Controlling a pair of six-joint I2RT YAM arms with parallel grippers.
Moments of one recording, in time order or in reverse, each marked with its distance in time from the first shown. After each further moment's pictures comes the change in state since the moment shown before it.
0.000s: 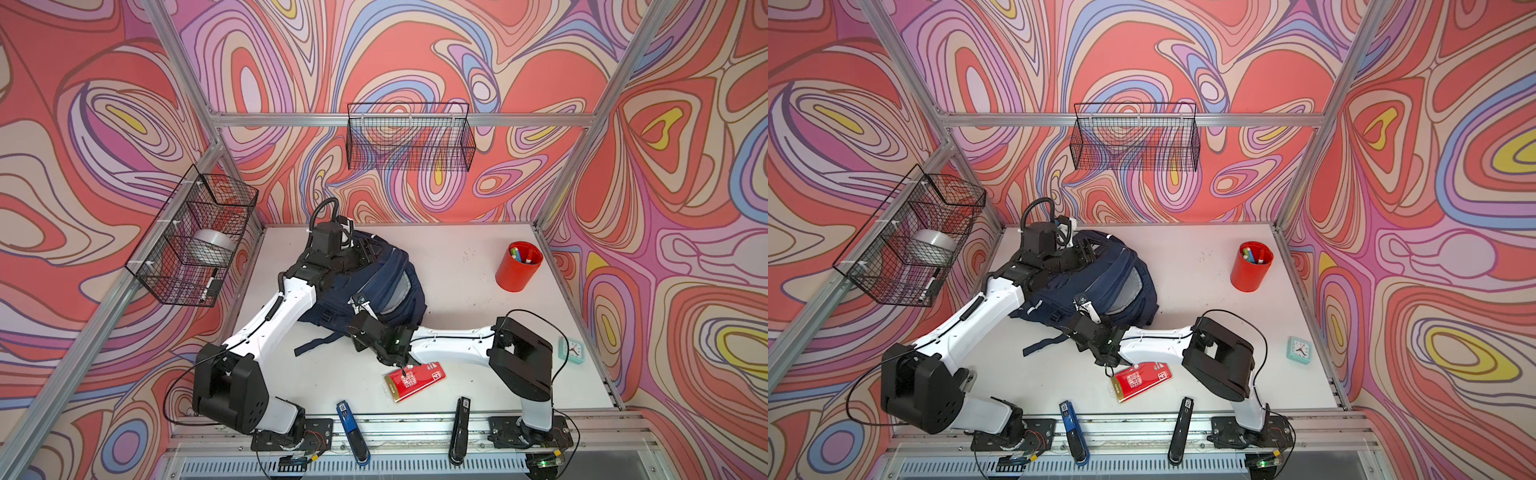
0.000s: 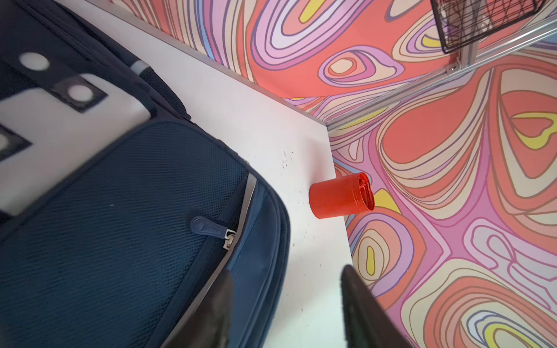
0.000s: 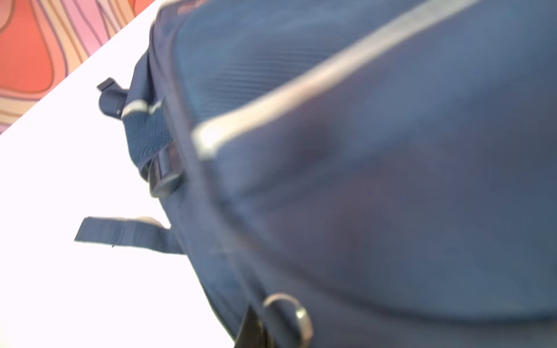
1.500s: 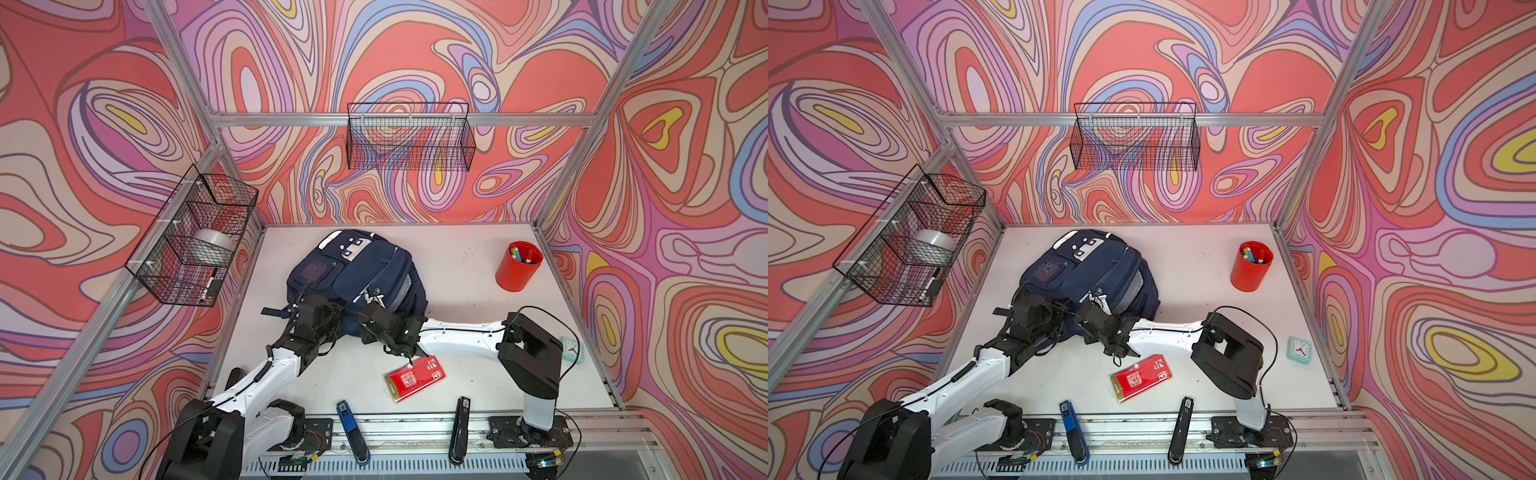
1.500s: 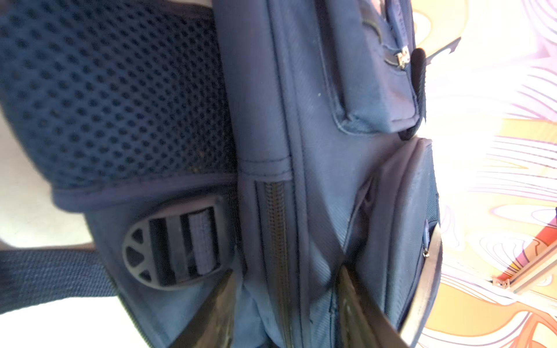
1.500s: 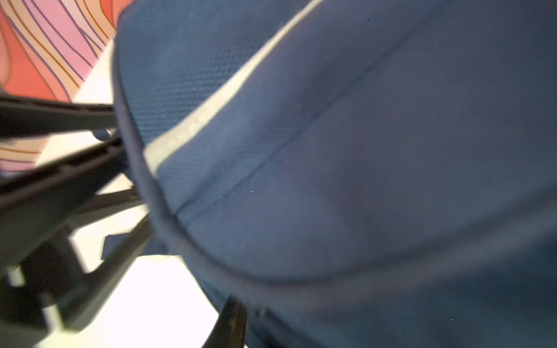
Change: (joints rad) left arm 0.029 -0.354 -0.787 0.298 -0.363 -0.688; right arm -0.069 -0.012 0.006 -0.073 -0.090 0.190
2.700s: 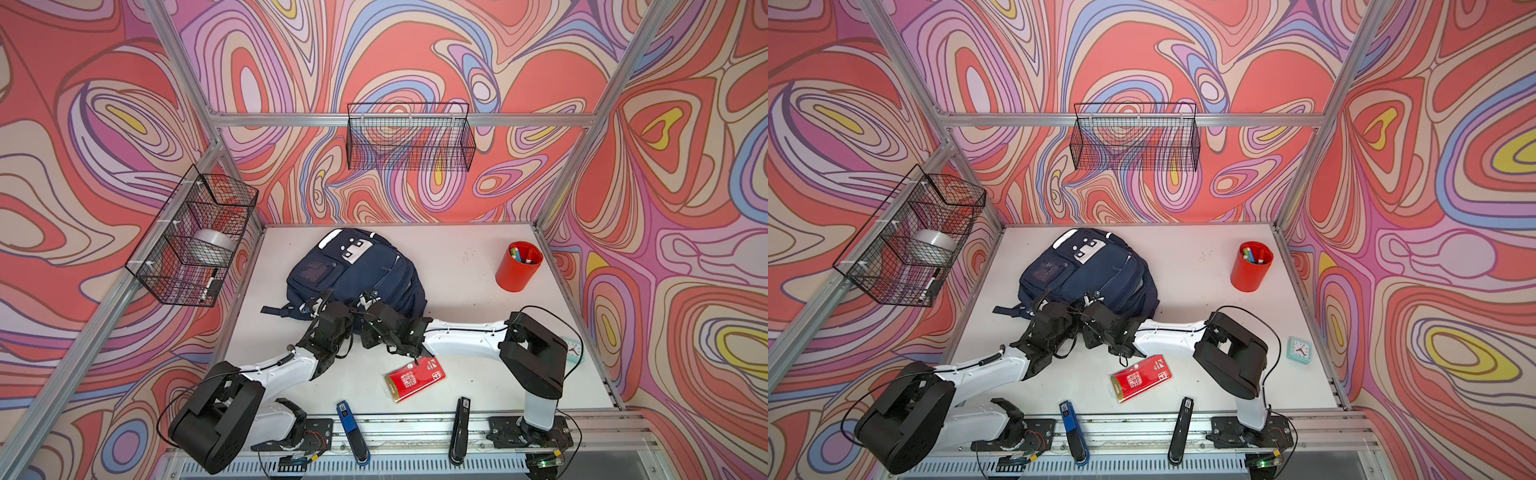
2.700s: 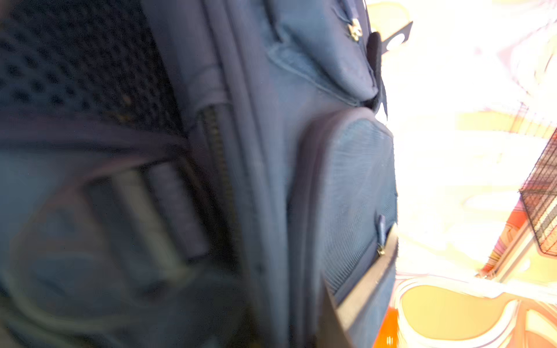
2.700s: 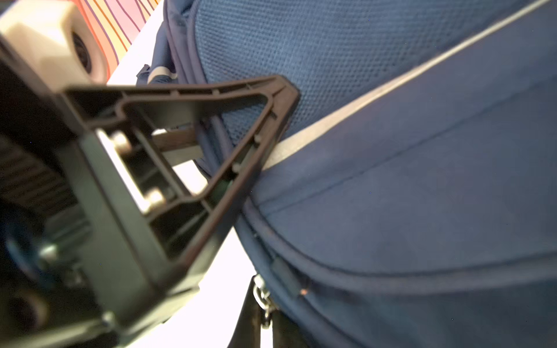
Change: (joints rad) left arm -0.211 0.185 -0.063 0.389 -0.267 -0.033; right arm -0.024 -0.057 -0.092 0.097 -0.193 -0.114
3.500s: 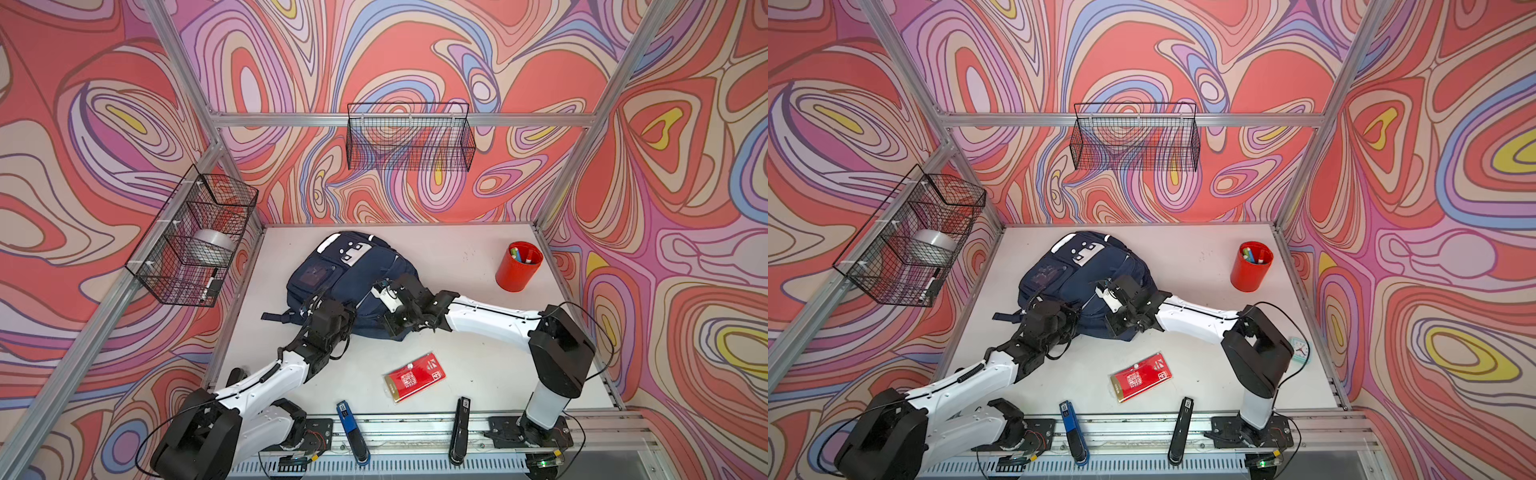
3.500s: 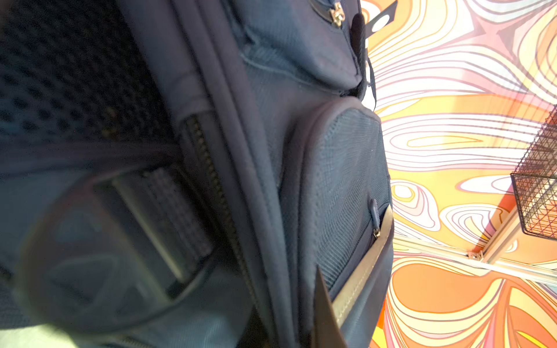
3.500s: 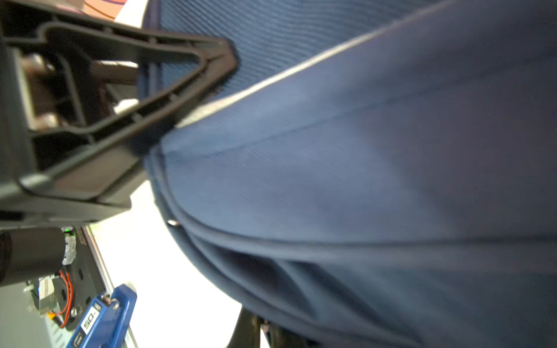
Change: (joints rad) left arm 0.026 -0.172 0.039 -0.241 0.089 -0.004; right arm -0.234 -0.111 0.027 -0.299 -0.396 -0.356
